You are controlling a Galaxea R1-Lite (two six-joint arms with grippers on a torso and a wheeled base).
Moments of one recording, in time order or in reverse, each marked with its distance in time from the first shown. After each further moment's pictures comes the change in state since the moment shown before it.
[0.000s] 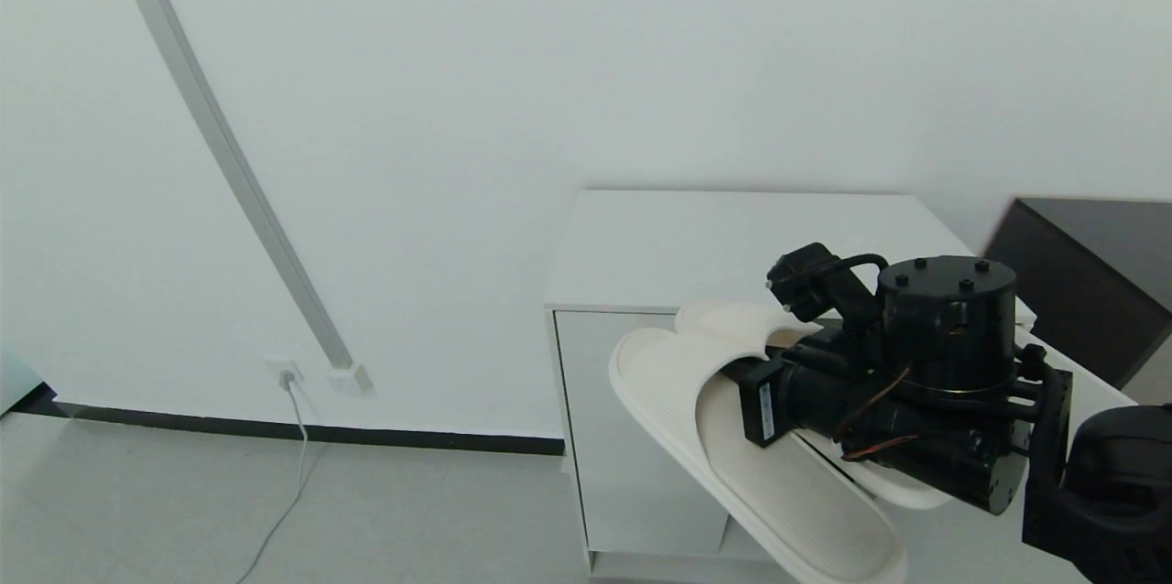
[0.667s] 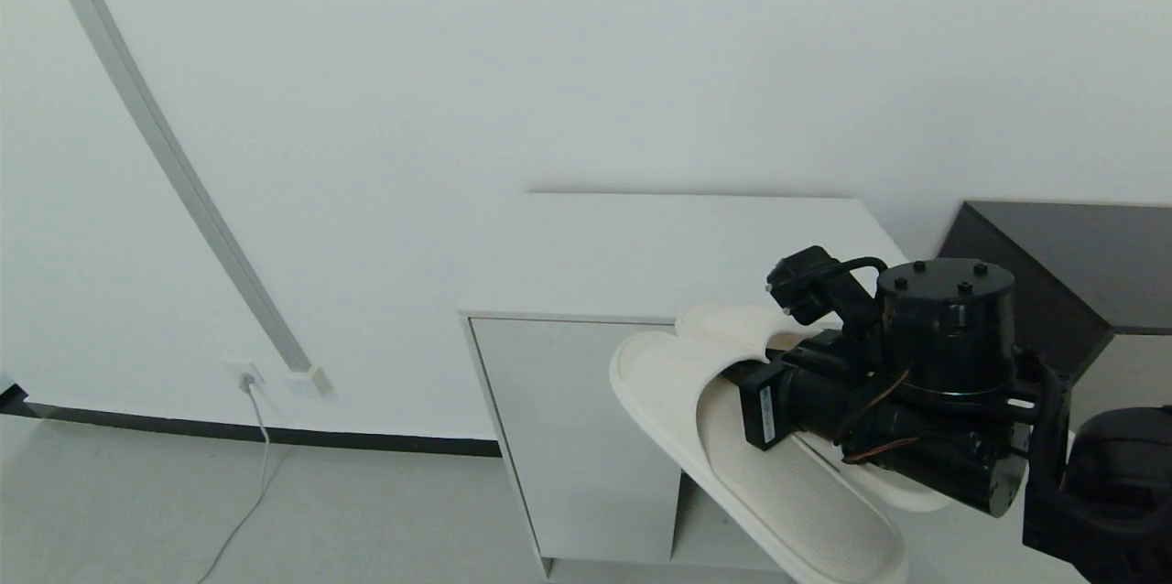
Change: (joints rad) left arm 0.001 0.000 0.000 0.000 0.000 0.000; right arm 0.000 0.000 0.005 0.000 0.000 -0.001
